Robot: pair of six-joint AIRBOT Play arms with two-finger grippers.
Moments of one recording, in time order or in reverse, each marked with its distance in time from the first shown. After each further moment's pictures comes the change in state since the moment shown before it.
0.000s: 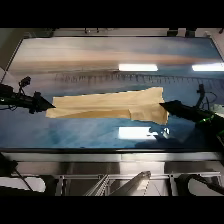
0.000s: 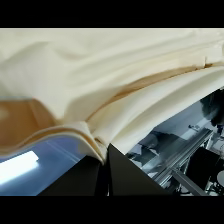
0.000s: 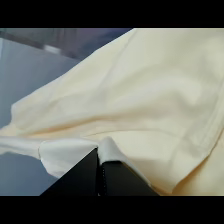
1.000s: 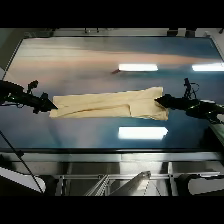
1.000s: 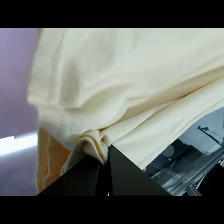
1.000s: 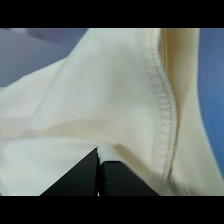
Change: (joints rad) left arm -0.037 -0.172 0.121 0.106 -0.058 -0.106; right arm 0.055 -0.348 0.288 -0.073 -0.079 -0.020
